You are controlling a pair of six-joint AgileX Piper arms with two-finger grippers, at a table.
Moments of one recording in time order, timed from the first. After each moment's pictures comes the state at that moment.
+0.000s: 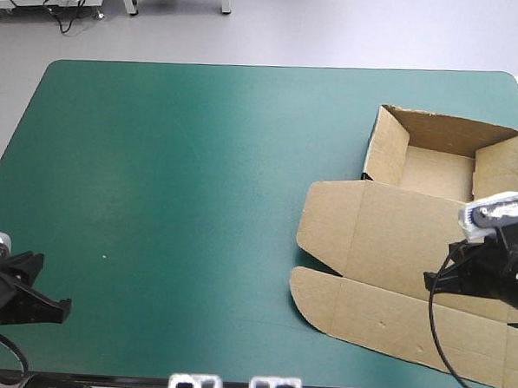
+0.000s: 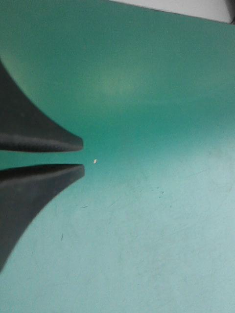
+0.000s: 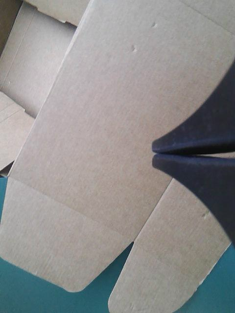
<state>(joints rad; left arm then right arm) -0.16 0.47 -0.96 0.09 1.23 0.08 -0.08 0.73 -1.02 0.25 1.18 -0.35</state>
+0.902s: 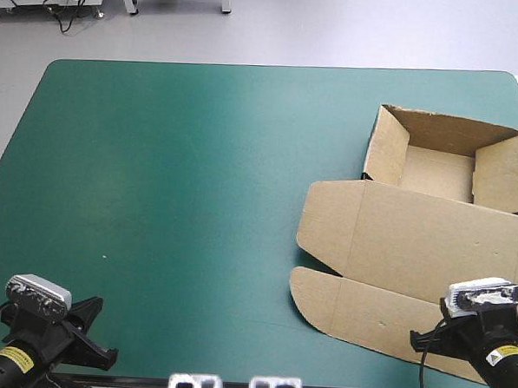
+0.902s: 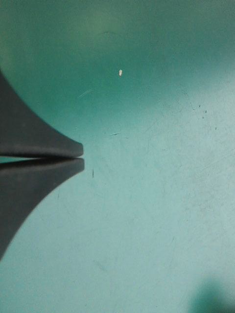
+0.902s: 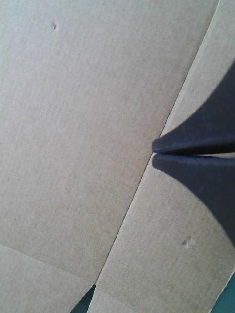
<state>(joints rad) -0.16 0.21 -0.50 -0.16 1.03 0.19 -0.08 0.34 -0.49 0.21 0.92 -0.29</state>
